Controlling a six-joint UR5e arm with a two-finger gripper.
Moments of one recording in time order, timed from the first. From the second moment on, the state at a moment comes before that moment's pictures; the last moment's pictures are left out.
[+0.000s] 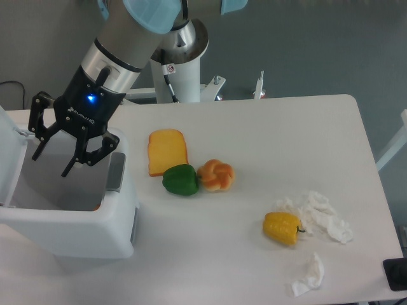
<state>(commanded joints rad) 2.25 -1.72 -1.52 -1.03 0.82 0.30</state>
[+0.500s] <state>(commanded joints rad) 2.28 -1.72 -1.51 -1.02 0.83 0.38</state>
